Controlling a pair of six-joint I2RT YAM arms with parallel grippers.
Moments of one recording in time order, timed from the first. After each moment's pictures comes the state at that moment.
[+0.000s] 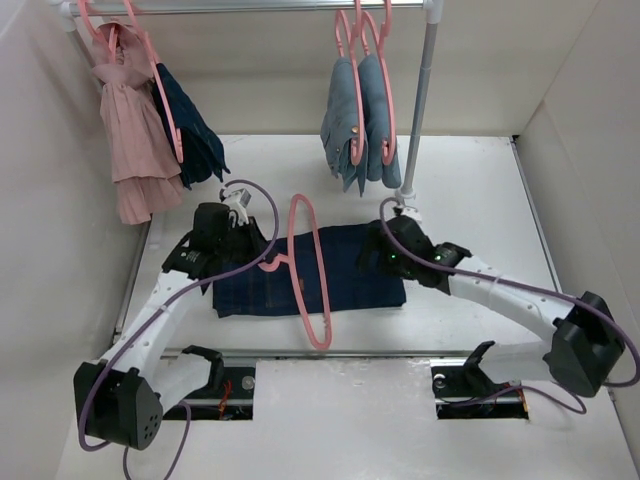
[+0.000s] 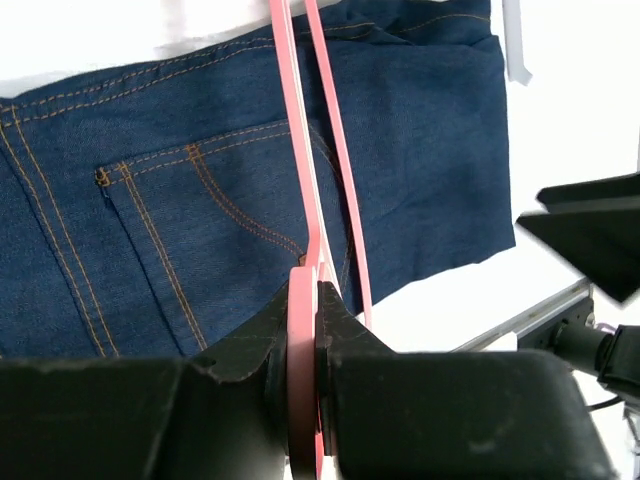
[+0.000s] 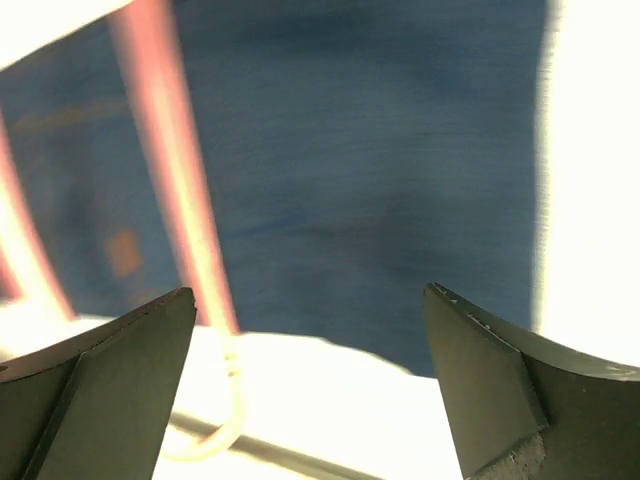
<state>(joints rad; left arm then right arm) -0.26 1.01 0.78 -0.47 0.35 -0.47 0.79 1.30 0.88 -0.38 0.18 0.78</state>
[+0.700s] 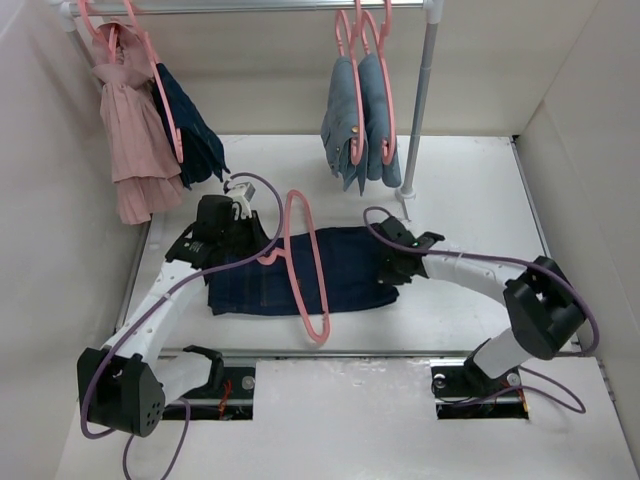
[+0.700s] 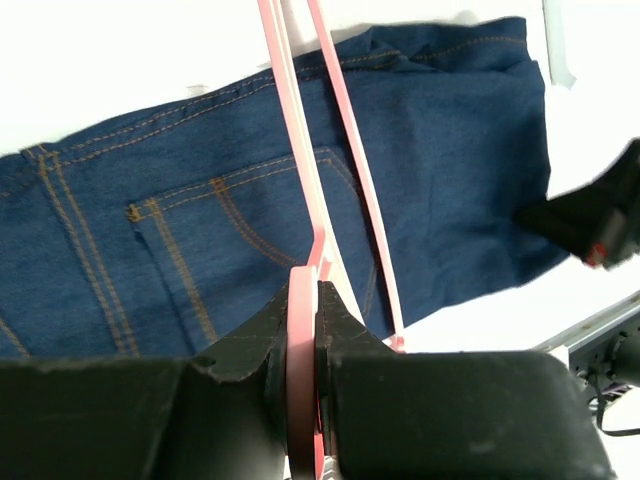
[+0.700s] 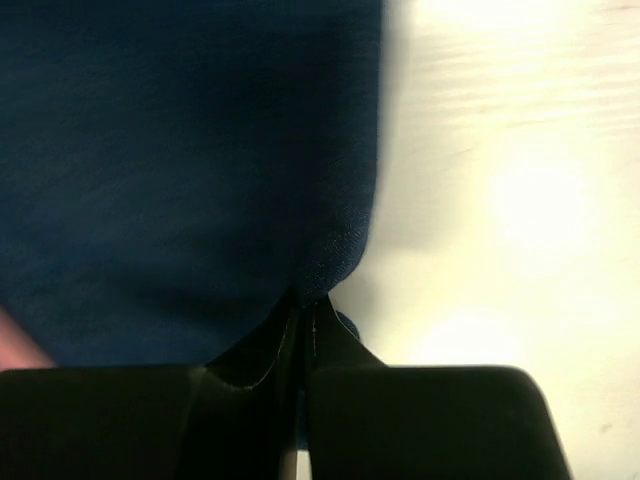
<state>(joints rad) -0.26 1.09 0.83 -0.47 0.29 -0.38 0.64 1.55 0.89 -0.52 0.15 0.76</state>
